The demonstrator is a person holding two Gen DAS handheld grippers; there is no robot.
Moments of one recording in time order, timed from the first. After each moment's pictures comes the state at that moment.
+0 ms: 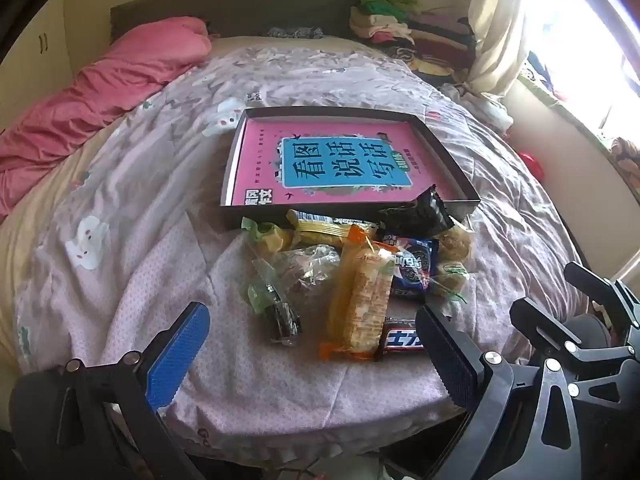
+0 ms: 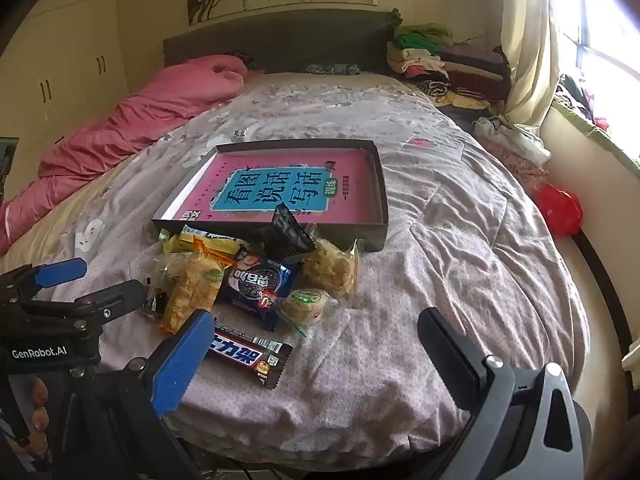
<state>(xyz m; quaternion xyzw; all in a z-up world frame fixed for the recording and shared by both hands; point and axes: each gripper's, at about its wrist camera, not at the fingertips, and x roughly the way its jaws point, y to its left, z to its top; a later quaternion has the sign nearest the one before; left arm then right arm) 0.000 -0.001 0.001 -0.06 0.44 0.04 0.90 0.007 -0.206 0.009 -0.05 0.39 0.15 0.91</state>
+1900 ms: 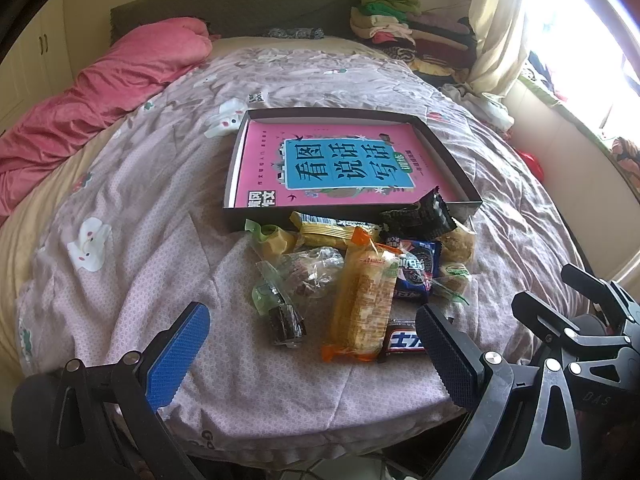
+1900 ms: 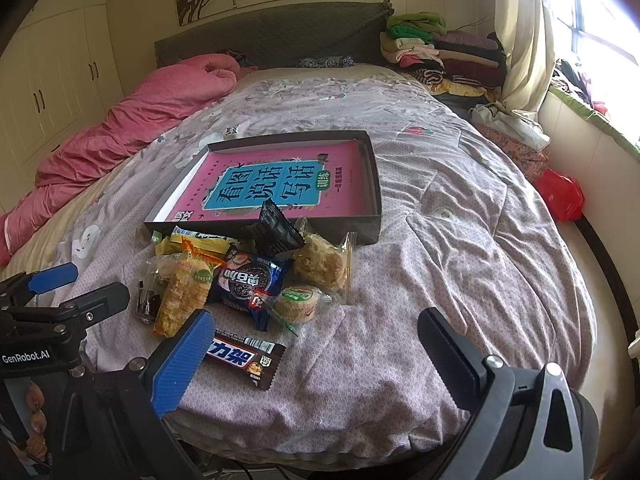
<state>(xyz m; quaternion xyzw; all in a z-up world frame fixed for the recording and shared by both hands) -0.001 -0.001 0.001 -0.06 0.43 0.03 0.90 0.017 -0.215 0.002 -0.03 0.40 0.15 0.91</state>
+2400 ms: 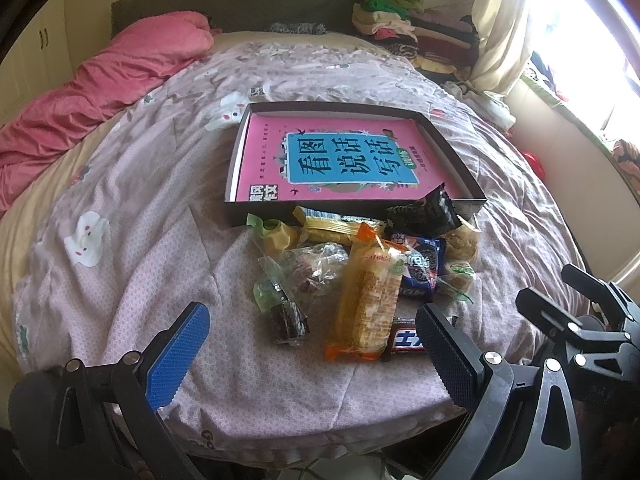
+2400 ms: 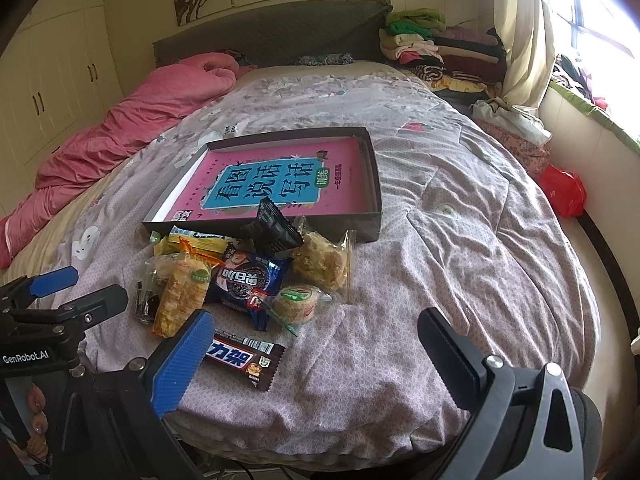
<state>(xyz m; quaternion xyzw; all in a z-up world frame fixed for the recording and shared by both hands) 0.002 0.008 -0.006 -0.07 0.44 0.03 0.89 0.022 -0.217 -0.003 -0.02 0.40 0.15 0.90</state>
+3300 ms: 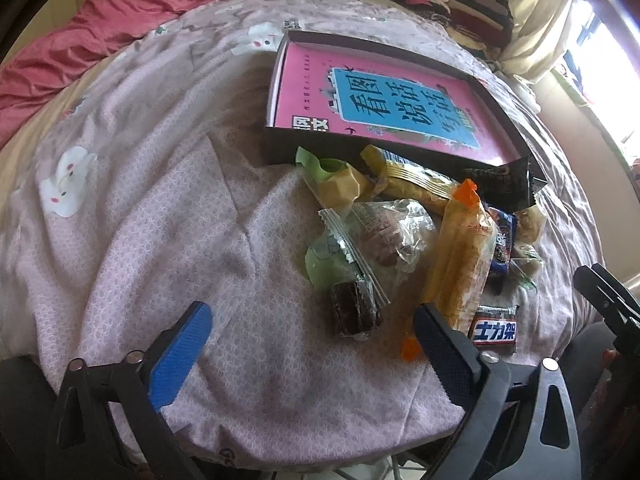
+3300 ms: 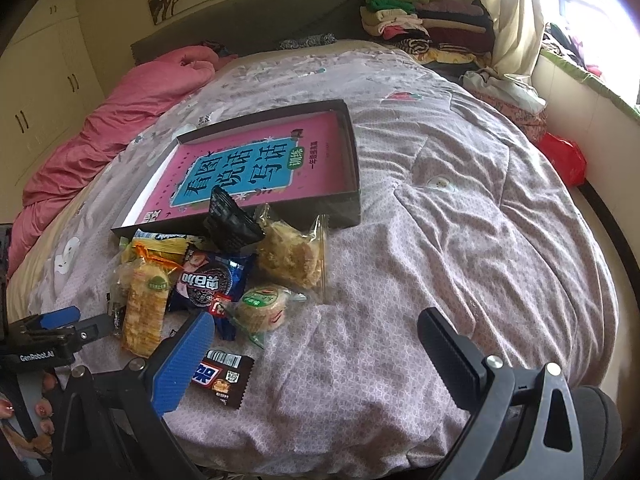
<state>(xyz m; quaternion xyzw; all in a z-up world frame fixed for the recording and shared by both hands) 0.036 0.049 -0.065 -0.12 0.52 0.04 0.85 0.057 -0.235 -0.031 0.02 0.44 0.13 0.89</state>
